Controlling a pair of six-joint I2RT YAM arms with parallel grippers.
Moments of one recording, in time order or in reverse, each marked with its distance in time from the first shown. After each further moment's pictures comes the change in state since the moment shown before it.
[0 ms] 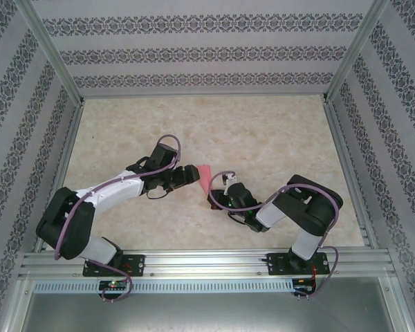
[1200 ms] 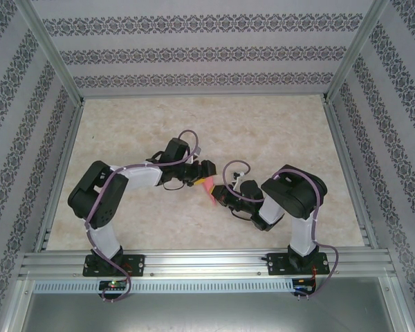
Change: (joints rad) left arm -0.001 0.322 0.115 0.326 0.298 -0.024; right arm -0.149 0.185 -0.052 0.370 -0.259 0.408
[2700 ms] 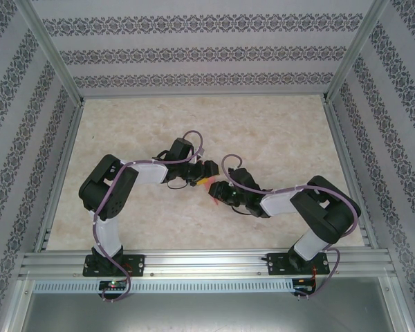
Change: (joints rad) left arm -0.001 0.104 0.060 0.021 0.011 0.002; right arm 0.023 -0.323 0.188 -0.850 0.067 -0.241
